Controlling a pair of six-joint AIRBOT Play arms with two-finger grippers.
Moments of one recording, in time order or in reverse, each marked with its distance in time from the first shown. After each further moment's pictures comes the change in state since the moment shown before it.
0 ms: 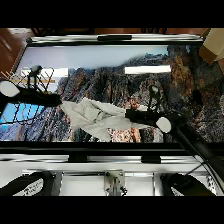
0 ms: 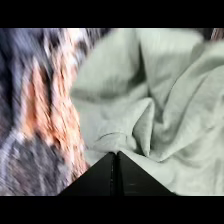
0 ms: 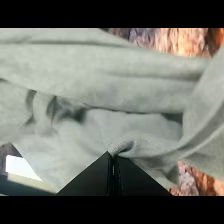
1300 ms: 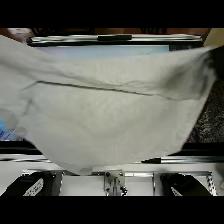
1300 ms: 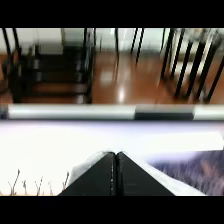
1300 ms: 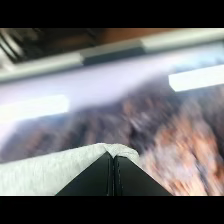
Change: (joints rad) left arm 0.000 0.226 0.687 0.314 0.003 -0.154; right arm 0.000 0.159 0.764 -0.608 0.589 0.114
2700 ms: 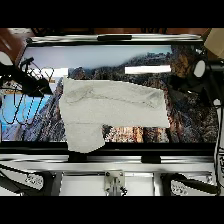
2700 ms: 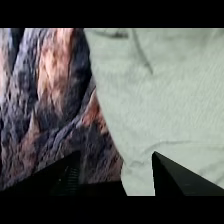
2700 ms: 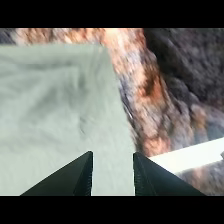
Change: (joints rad) left arm 0.221 -0.755 -0.168 -0.256 -0.502 0.053; right arm -0.536 -0.573 -0.160 0.312 -0.013 -0.346
